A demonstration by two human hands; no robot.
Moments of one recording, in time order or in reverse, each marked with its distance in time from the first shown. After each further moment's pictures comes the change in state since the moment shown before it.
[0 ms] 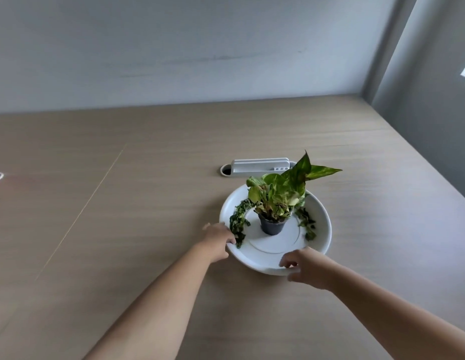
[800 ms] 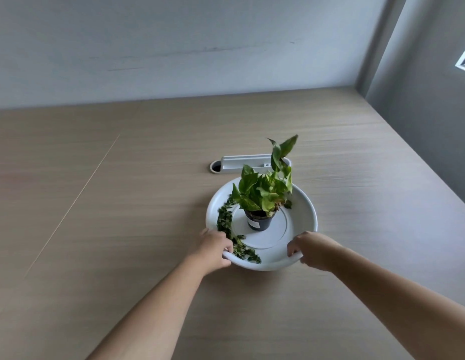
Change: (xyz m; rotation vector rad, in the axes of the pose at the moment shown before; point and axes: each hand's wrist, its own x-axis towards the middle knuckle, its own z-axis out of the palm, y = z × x) left_hand -0.002 0.022 0.020 -0.002 0.080 0.060; right_hand 0.010 0.044 -0.024 -0.273 0.054 -0.028
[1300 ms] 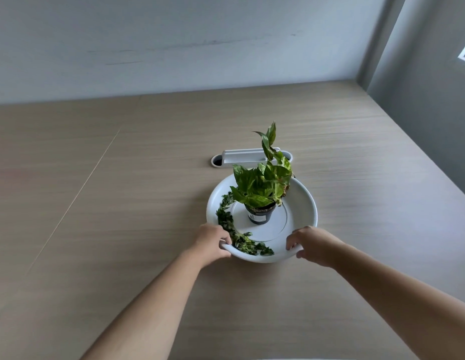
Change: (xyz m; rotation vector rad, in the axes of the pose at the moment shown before) left_hand -0.012 -0.003 -0.008 -0.182 0.058 -0.061; right_hand -0.001 -0.005 0.008 0.080 0.037 -0.010
